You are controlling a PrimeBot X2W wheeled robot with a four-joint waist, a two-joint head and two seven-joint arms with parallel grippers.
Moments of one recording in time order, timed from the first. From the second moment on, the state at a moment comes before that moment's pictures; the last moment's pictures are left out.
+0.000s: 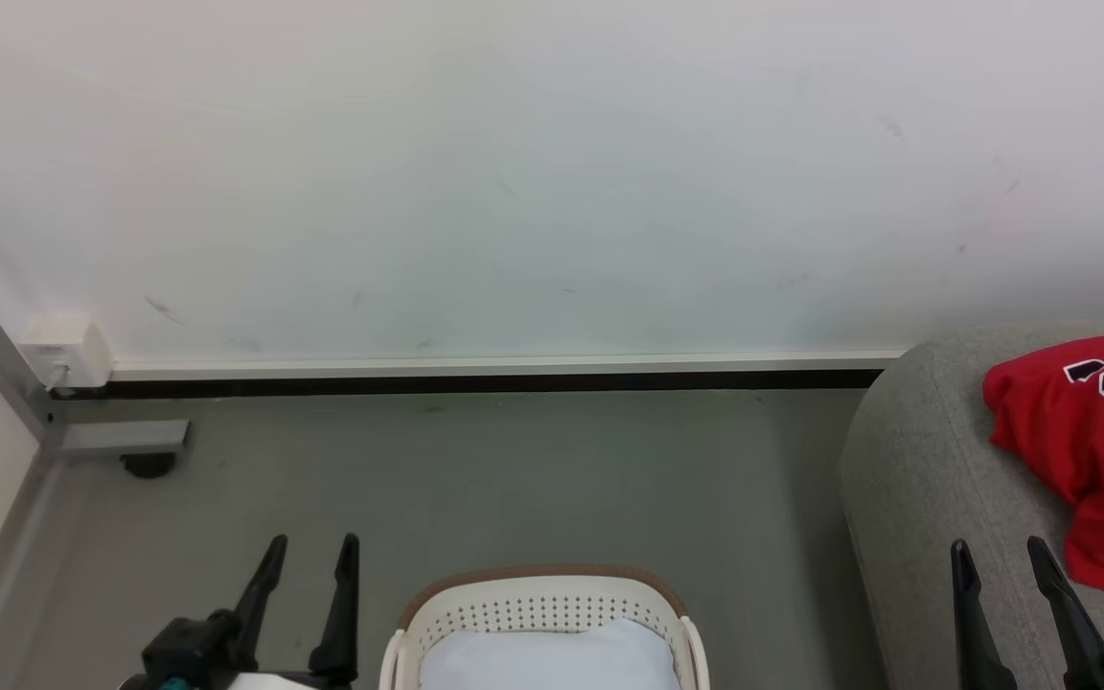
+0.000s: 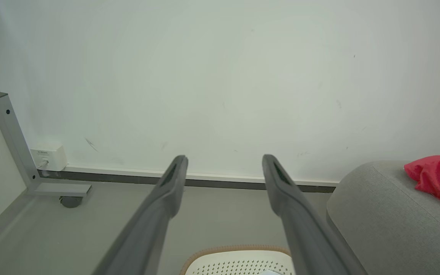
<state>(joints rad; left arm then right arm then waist) -0.05 0.06 -0.04 0.25 -0.18 -0.12 -0.26 0.06 -0.06 -0.02 0.11 0.23 0.13 -0.26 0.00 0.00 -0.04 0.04</state>
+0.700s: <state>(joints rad) -0.04 0.05 -0.04 0.30 -0.18 -0.13 -0.26 0.06 -0.05 0.01 0.16 0.24 0.13 -0.26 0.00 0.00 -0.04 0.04</state>
